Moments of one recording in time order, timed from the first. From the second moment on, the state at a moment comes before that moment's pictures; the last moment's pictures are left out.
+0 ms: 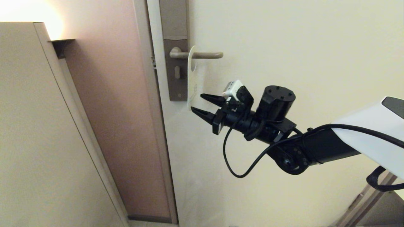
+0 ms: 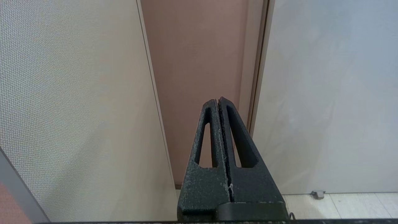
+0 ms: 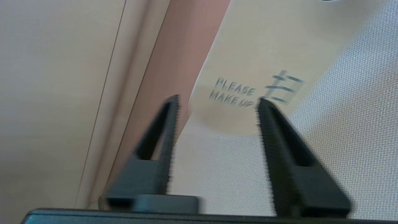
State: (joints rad) left arm 0.00 0.00 0.00 0.01 0.00 0.00; right arm 0.58 2.15 -1.18 -1.14 0.46 -0.29
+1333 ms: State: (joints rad) left arm 0.00 0.00 0.00 0.01 0.00 0.00; right arm 0.51 1.99 -1.12 -1.00 0.46 -0.23
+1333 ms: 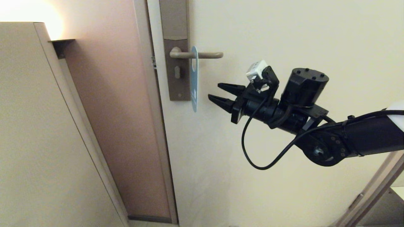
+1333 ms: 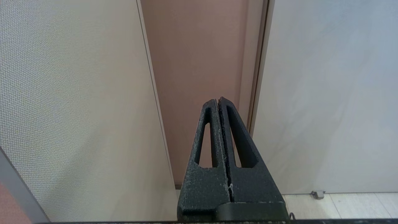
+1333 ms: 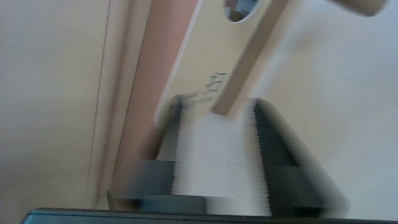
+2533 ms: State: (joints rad) left arm 0.00 0.00 0.00 0.01 0.00 0.00; right arm 0.52 2.13 -1.31 -0.99 0.44 -0.23
